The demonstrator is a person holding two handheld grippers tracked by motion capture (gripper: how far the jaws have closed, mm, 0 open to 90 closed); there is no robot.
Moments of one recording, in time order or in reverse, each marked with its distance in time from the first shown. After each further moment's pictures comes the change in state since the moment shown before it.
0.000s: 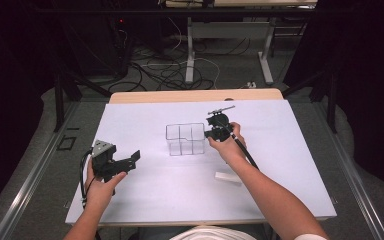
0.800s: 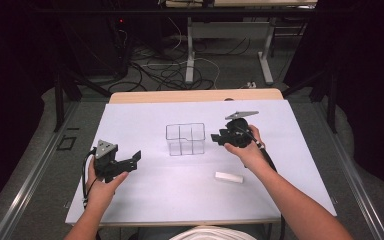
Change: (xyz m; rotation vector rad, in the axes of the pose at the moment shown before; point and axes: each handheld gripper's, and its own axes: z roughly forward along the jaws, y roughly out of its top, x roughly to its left) left arm -0.006 0.000 0.002 -0.005 0.025 0.065; right arm -0.030 -0.025 -0.051 -0.148 0.150 -0.153
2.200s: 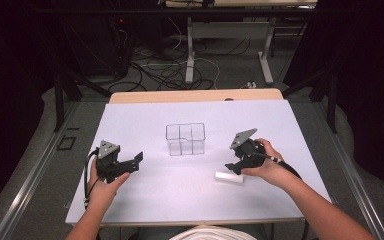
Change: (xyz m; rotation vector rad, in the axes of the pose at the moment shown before) left arm -0.003 -0.001 0.002 0.027 -0.010 0.012; right arm 0.007 -0.038 -0.039 0.291 0.064 -0.489
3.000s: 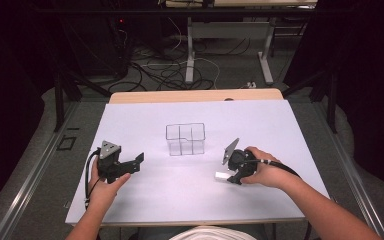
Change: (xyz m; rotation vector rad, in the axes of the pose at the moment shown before) left arm -0.003 -0.001 0.001 0.011 -0.005 0.011; right arm 0.017 -0.002 0.024 0.241 0.167 -0.176
